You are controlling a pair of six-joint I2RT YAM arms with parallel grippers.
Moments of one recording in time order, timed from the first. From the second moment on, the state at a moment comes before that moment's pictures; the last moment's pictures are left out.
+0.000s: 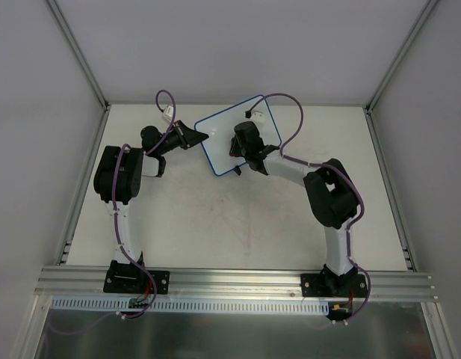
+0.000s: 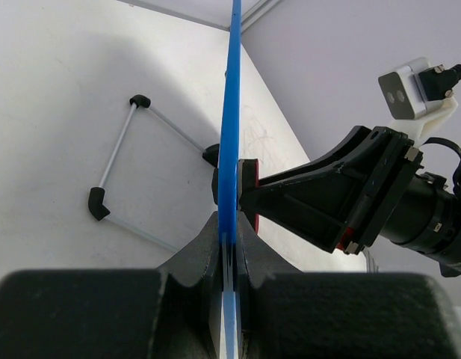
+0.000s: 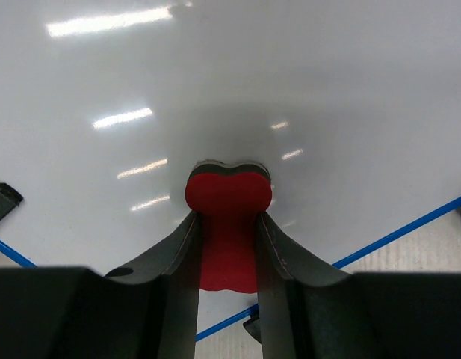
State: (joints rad) left arm -0.09 2.15 1.07 1.17 0.86 -0.94; right arm 0.67 2.04 1.43 0.02 0.36 0.58
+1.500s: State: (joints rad) left arm -0.09 2.15 1.06 1.17 0.86 -0.94; right arm 0.80 1.72 1.16 -0.55 0.47 0.73
